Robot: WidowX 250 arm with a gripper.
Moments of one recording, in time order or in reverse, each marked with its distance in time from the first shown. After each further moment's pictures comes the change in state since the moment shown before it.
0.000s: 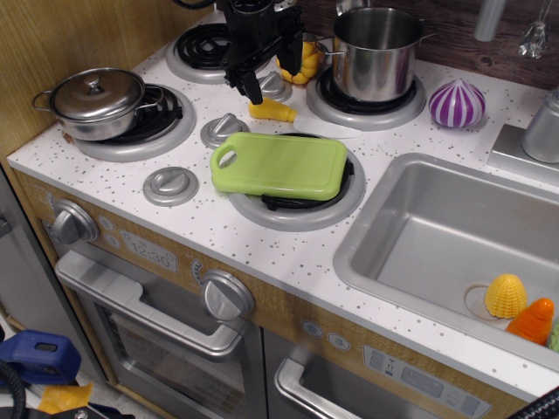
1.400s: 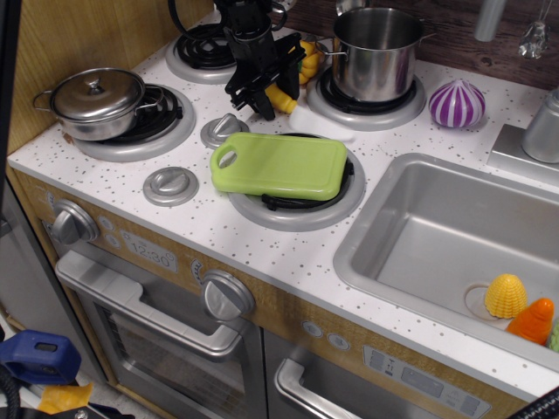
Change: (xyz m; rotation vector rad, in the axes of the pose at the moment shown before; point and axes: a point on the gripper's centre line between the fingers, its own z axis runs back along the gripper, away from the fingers) arm 0.003 0.001 -0.044 -0.005 0.116 0.003
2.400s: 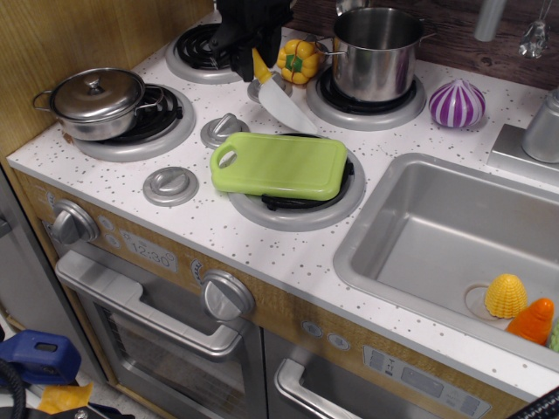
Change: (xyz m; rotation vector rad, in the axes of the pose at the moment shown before) arm 0.006 0.002 0.067 0.104 -0.245 0.014
